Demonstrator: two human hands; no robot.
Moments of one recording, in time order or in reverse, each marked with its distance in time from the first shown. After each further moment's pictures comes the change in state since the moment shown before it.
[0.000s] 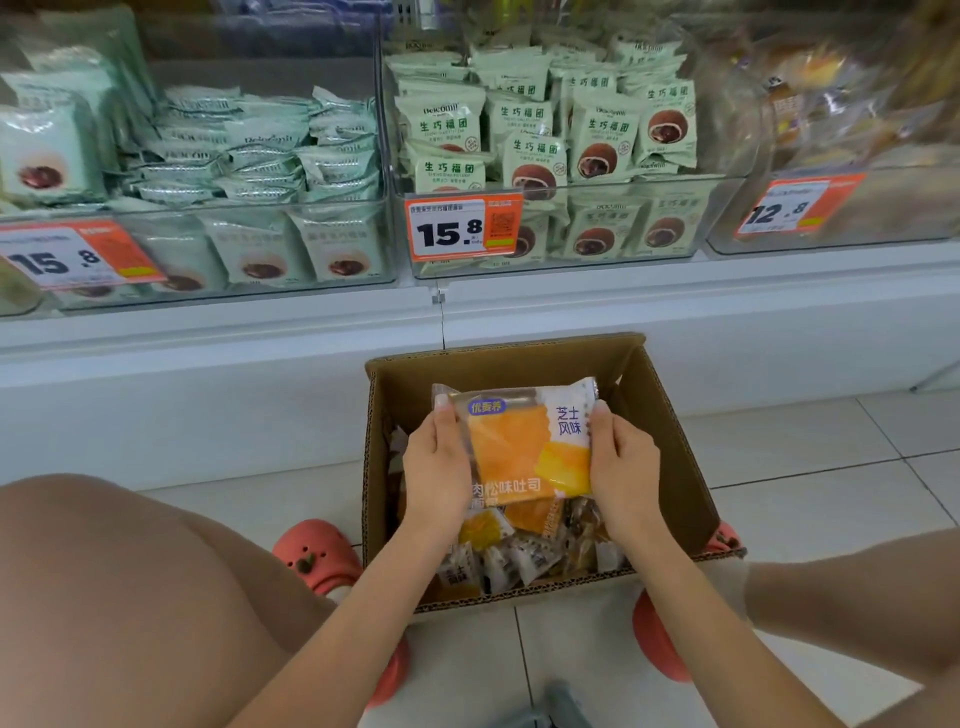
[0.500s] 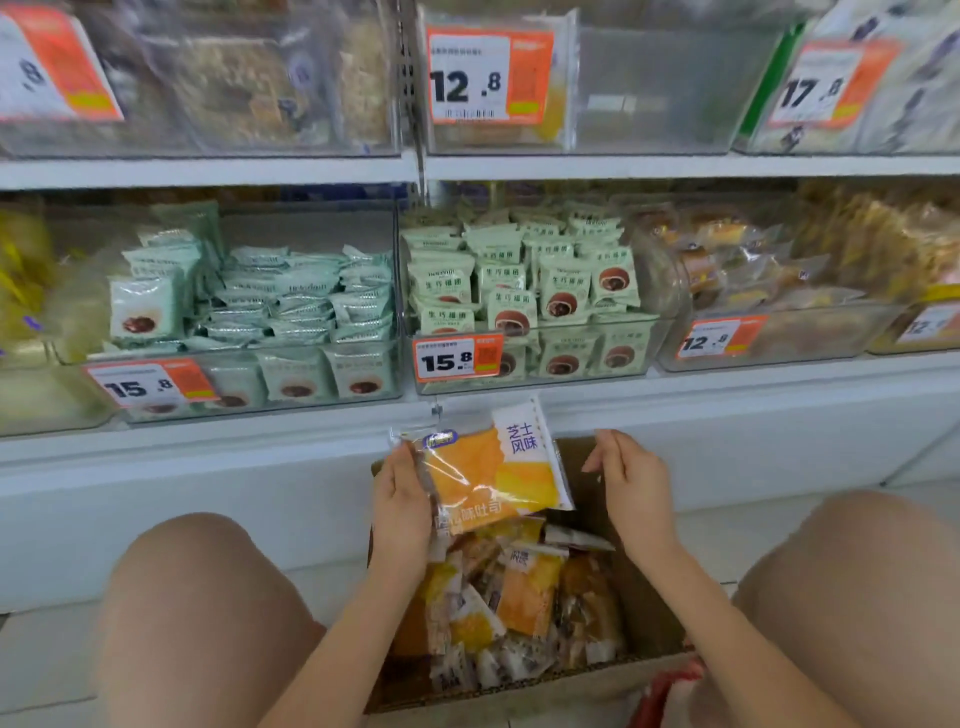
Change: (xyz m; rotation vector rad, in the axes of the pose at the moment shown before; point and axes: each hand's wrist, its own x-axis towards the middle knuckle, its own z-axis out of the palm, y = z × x) left_hand 0.005 0.068 -0.021 -0.190 0.116 0.084; right_hand 0.040 -0.066 -0.046 -0.223 0.114 -0.358
